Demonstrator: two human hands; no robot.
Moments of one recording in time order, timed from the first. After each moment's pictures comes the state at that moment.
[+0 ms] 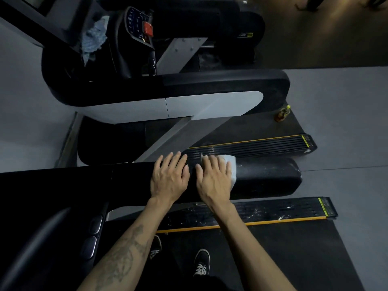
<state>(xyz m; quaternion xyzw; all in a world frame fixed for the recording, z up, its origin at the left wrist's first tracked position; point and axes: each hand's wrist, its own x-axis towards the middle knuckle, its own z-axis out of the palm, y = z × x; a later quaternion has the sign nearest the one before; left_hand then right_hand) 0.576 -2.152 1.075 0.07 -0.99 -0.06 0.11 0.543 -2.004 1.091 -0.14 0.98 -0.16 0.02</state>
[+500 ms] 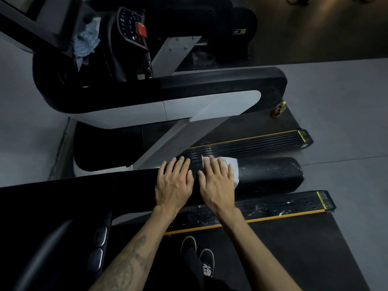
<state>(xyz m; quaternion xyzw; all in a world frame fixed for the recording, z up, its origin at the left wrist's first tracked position) 0.576 -2.151 1.075 0.06 -0.99 -0.06 0.12 0.543 -2.006 1.087 -0.14 0.98 -0.16 0.04</state>
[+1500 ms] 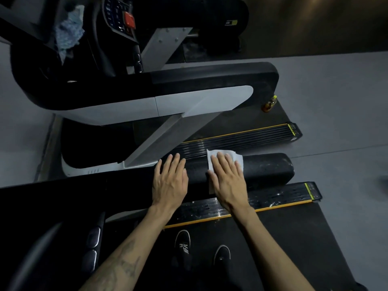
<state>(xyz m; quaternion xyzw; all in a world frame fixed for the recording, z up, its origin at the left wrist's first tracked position) 0.578 -2.146 1.083 0.05 -0.99 -0.10 0.08 0.536 -1.952 1.089 -0.18 0.97 -0.13 0.06</state>
